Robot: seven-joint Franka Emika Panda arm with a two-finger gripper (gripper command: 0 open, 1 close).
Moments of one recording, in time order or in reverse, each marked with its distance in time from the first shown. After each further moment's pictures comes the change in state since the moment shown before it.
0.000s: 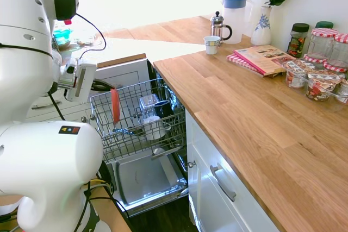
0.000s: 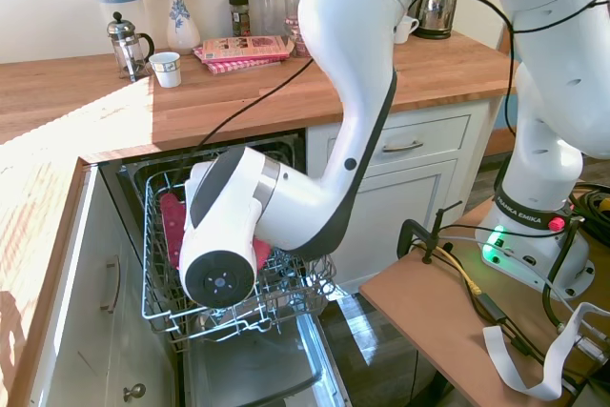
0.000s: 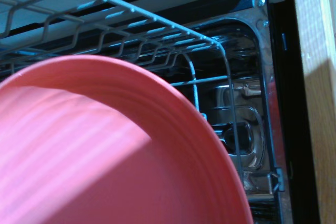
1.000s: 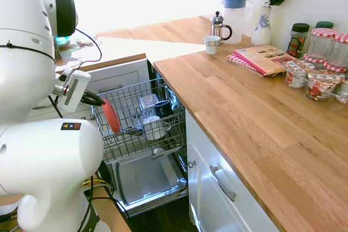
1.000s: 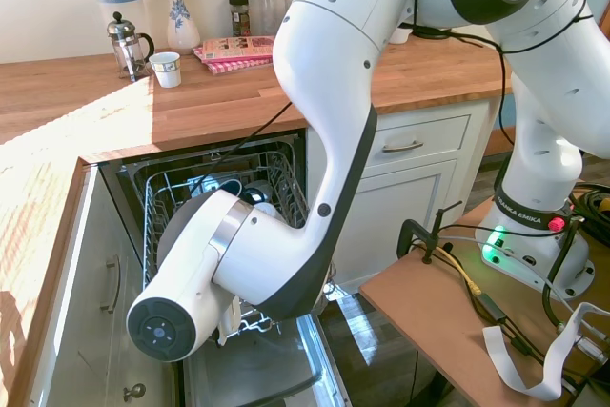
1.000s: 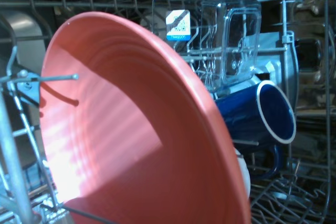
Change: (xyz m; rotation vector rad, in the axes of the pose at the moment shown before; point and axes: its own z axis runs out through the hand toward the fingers) arm -0.020 -0.044 -0.025 -0.100 -0.298 0.002
